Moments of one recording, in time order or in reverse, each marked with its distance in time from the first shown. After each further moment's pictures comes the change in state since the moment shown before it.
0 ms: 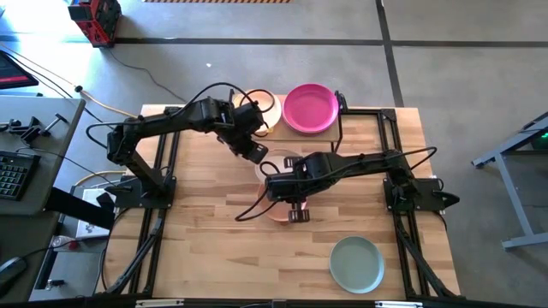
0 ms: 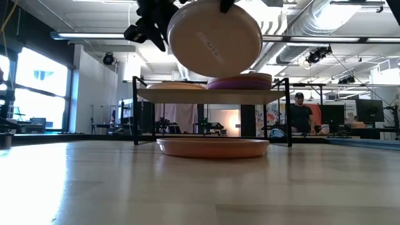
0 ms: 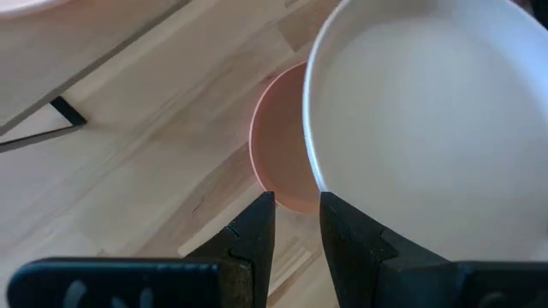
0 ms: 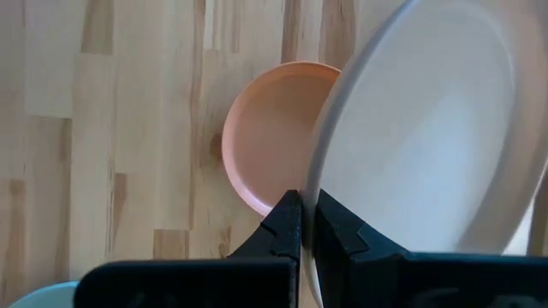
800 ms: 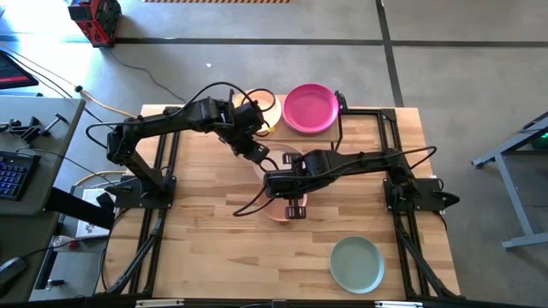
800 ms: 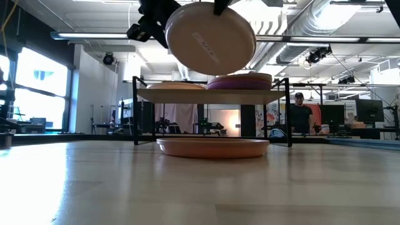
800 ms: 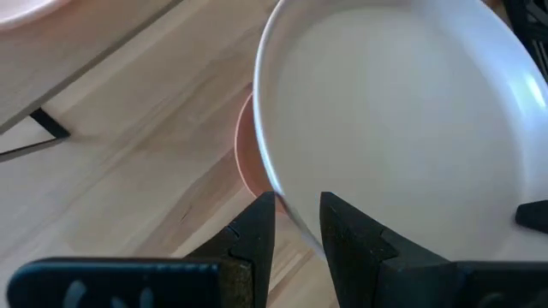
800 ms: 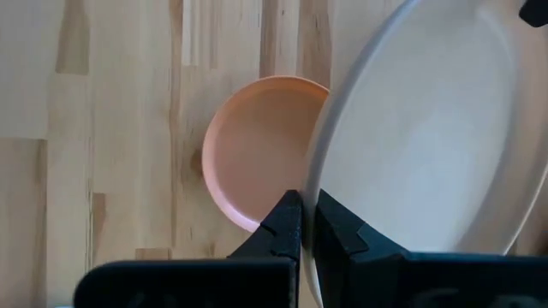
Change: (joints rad) left arm -0.008 -0.001 0.008 0.027 0.017 0.018; right arm -0.017 0.000 0.000 0.031 0.043 0.000
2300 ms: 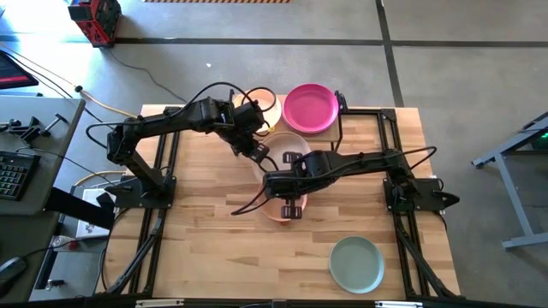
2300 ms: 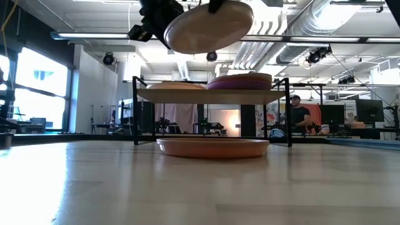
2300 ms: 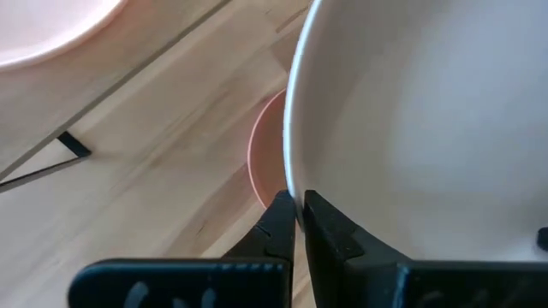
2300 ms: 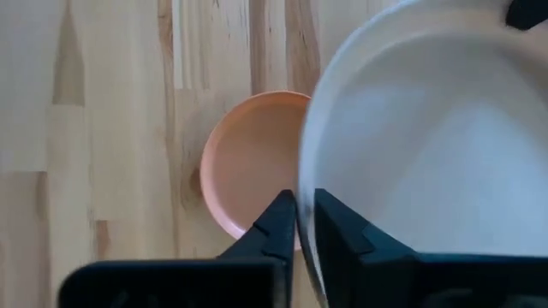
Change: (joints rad) left arm -0.008 0.000 -0.001 0.005 -0.051 0.030; right arm -0.001 0.000 0.000 0.026 0.037 0.067
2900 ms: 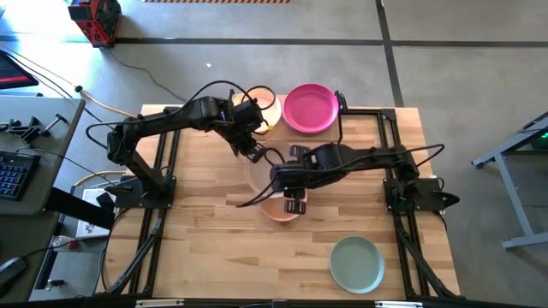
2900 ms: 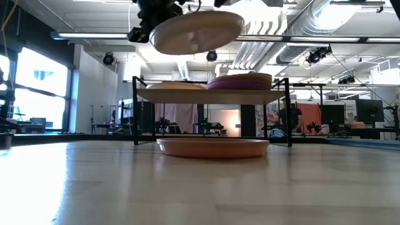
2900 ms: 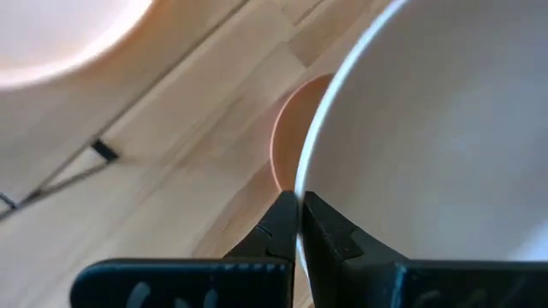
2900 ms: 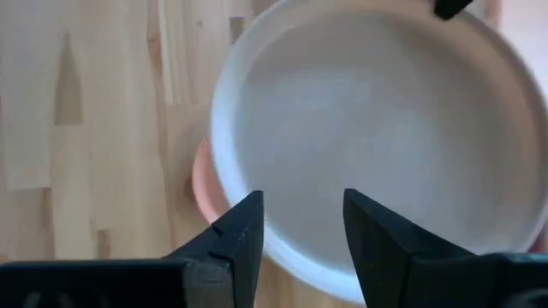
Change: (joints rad) left arm 0.036 0.001 -0.001 -0.029 -0.016 0.083; right arm -0.001 -0.059 0.002 -0.010 0.023 0.044
